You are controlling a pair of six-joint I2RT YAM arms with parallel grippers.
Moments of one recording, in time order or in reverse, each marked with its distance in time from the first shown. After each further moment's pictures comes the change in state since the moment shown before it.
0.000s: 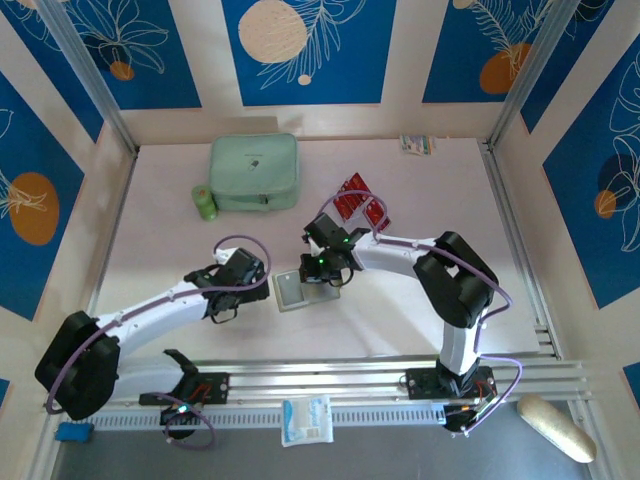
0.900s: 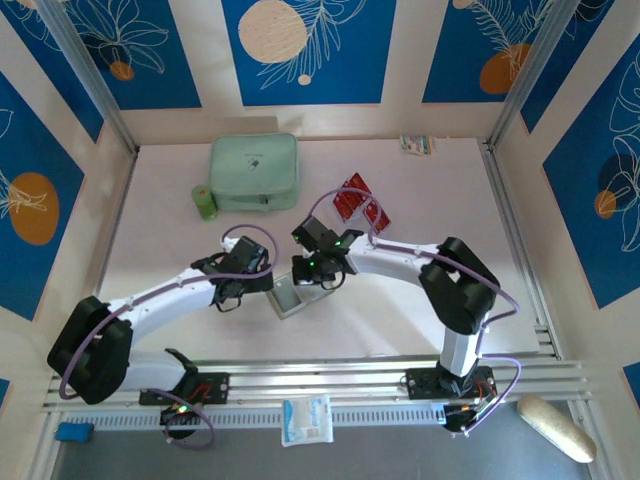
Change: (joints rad) left arm 0.029 0.100 0.097 0.008 0.012 0.106; right arm 0.080 -0.057 0.056 -0.085 0.127 0.047
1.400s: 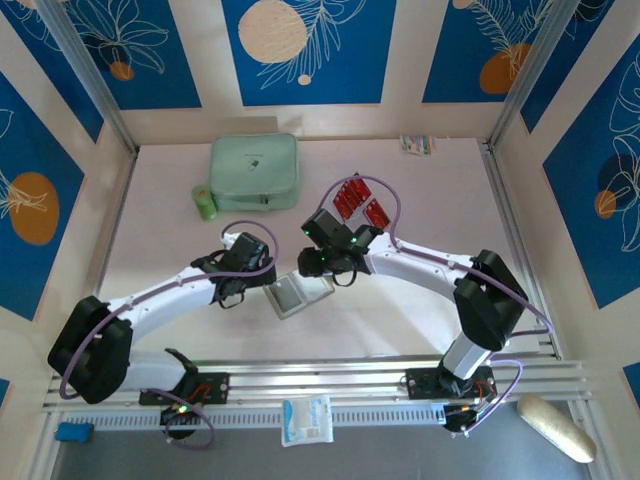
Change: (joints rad) left arm 0.004 0.002 0.011 0.073 0.000 -0.051; right arm -0.009 -0.164 -0.022 -0.118 0.179 -0.059
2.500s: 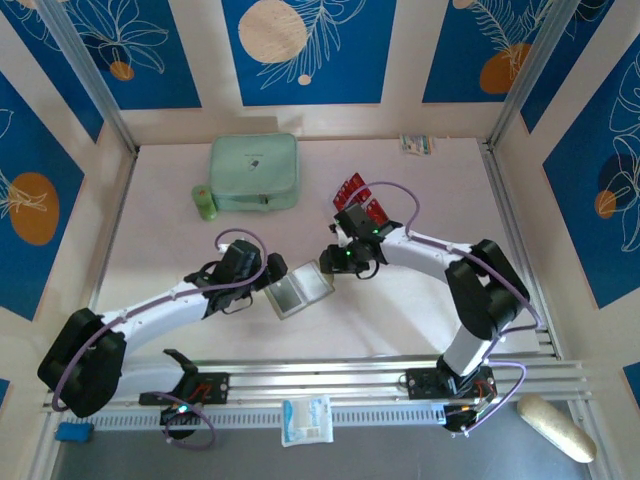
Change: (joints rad) left arm 0.002 -0.082 -0.147 0.260 0.234 -0.261; right arm -0.219 0.077 -0.120 0.120 -0.257 -0.142
